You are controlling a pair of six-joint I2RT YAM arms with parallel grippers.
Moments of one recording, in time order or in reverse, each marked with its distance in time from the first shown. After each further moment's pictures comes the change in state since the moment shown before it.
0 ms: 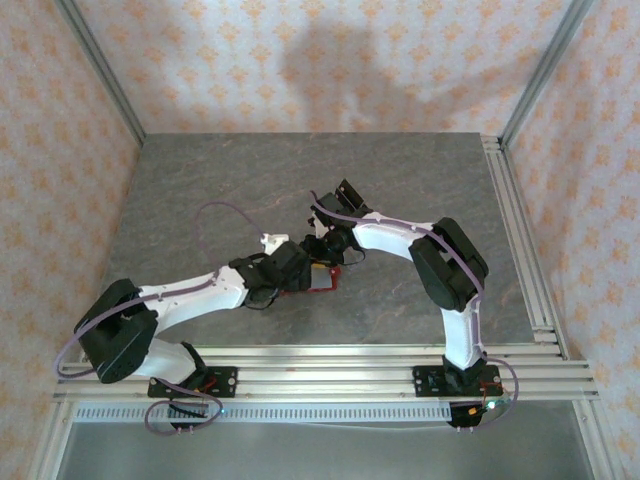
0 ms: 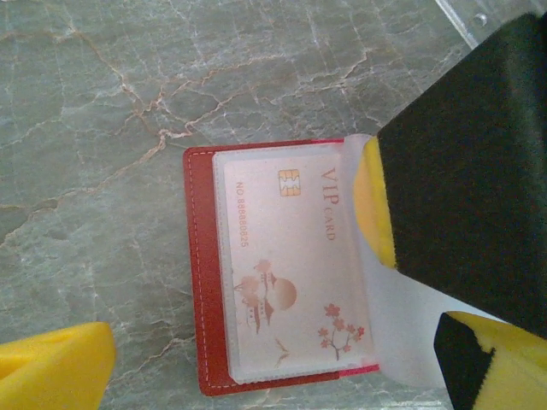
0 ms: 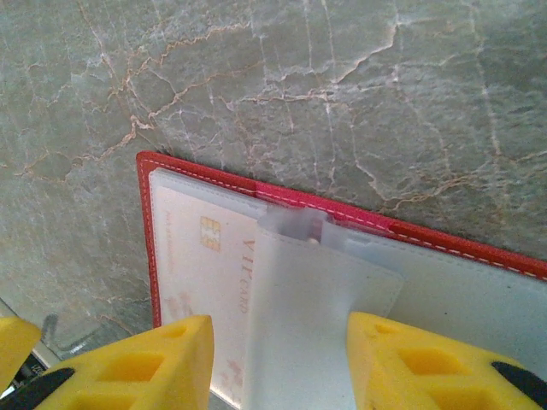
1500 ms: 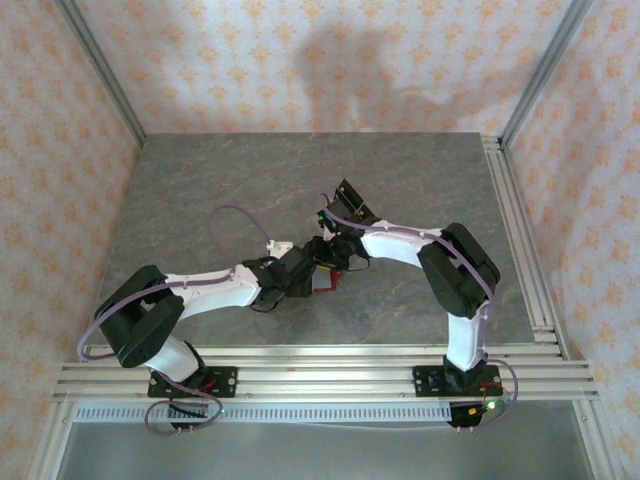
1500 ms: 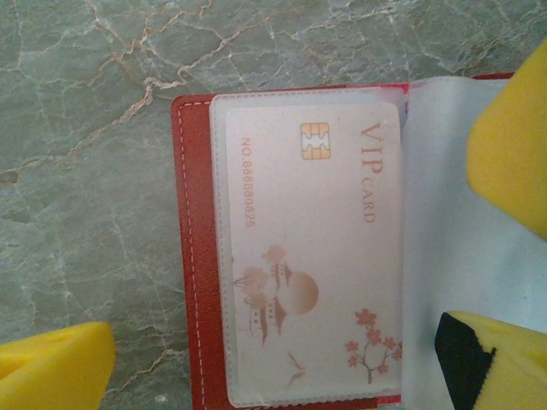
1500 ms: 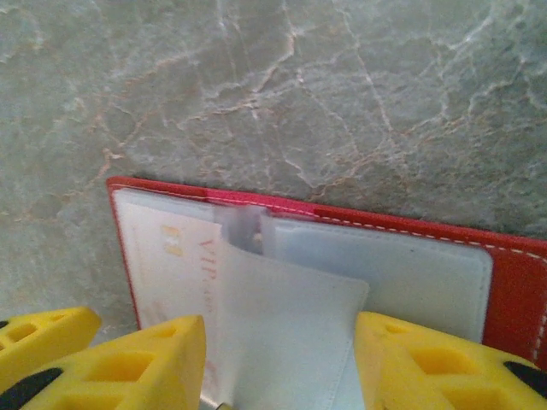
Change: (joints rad) left arm -0.005 0.117 -0.011 0.032 -0.005 -0.003; right arm 0.000 -0.076 -0.139 0.130 0.079 0.141
